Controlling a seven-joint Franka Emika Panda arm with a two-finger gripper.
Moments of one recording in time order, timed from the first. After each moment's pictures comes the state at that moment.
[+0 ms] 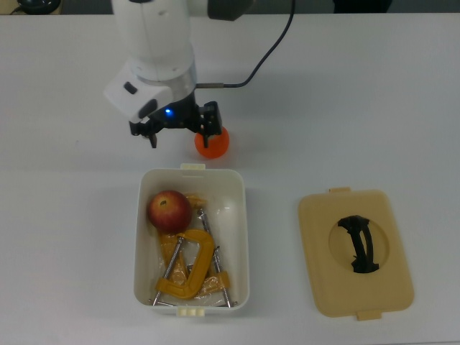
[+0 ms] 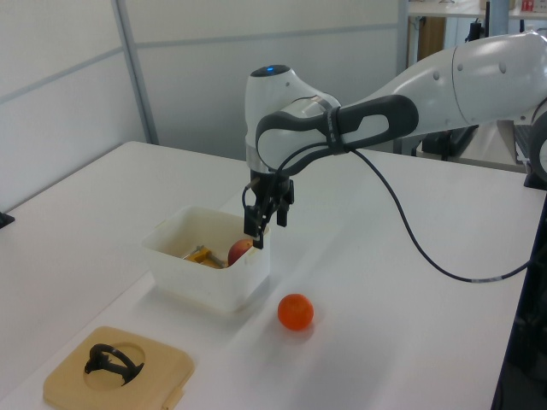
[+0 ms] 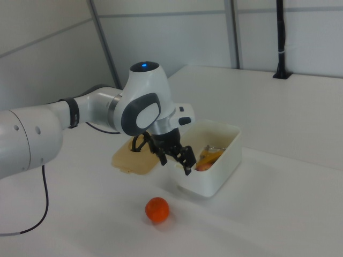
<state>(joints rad) 0.05 0.31 -0.04 -1.62 0.03 2.00 -0.01</state>
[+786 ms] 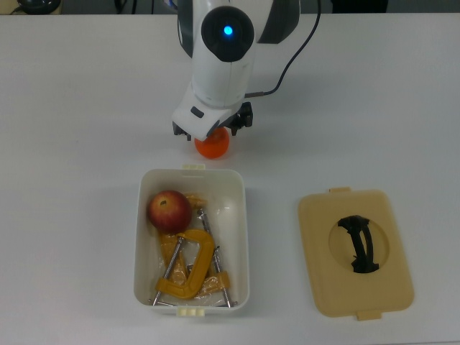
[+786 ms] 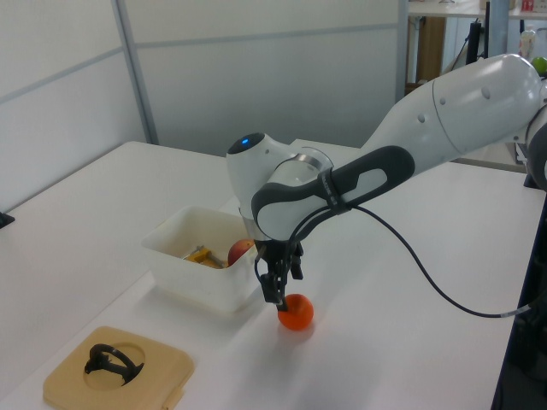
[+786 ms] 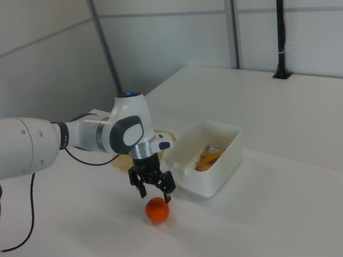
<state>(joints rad) 0.15 0.34 -0.03 -1.76 -0.08 1.97 -0.01</state>
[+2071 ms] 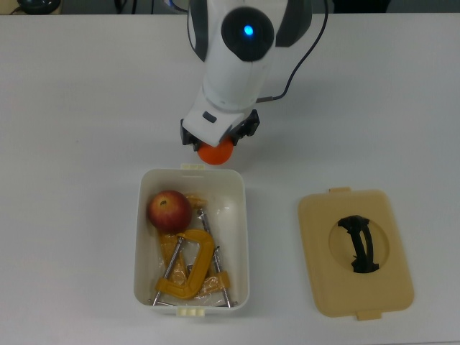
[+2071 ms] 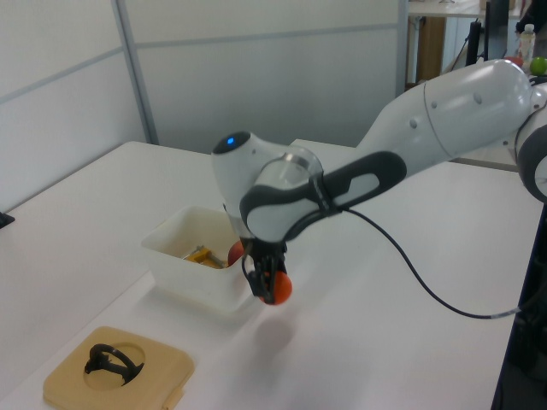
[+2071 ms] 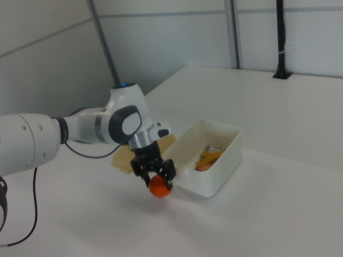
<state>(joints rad) 0.16 0.37 -0.01 -1.65 -0.12 1.97 -0.02</state>
